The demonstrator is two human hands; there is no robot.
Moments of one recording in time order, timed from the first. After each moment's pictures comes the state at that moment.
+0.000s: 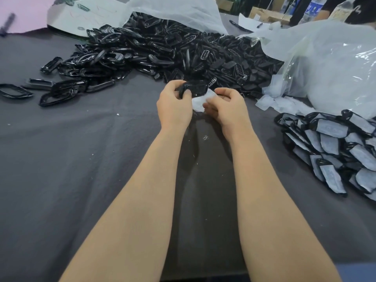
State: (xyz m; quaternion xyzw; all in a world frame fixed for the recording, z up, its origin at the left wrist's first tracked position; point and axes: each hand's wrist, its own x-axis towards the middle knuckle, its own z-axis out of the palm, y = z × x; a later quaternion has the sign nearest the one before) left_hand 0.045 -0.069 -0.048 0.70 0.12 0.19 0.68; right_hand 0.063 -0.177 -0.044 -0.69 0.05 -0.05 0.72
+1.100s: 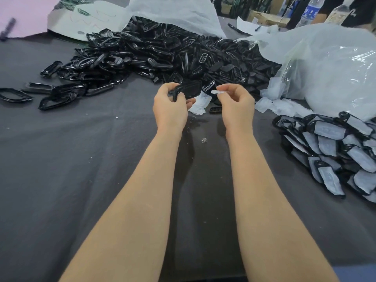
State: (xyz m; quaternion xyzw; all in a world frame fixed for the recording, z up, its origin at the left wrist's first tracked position) left_hand 0.041 -0.066 -0.041 0.59 0.15 0.17 0.77; right_hand 0.055 -0.179 -0.033 -0.75 0.06 -0.20 0.63
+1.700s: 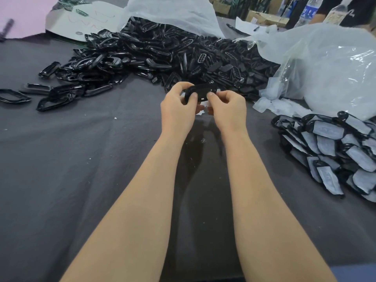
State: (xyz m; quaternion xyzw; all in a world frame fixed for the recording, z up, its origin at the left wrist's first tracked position) left_hand 0.040 -0.073 -0.045 0.70 0.05 0.16 0.70; right_hand 0.057 -0.171 -0.036 -0.80 0.05 -0.15 0.57
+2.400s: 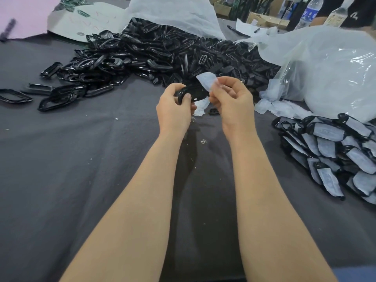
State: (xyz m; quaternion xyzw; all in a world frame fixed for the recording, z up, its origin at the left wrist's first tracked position) left_hand 0.043 -0.068 -0.047 0.68 0.10 0.18 0.71; right_hand 0.048 -0.173 -0.020 -0.65 -0.02 -0.13 0.74
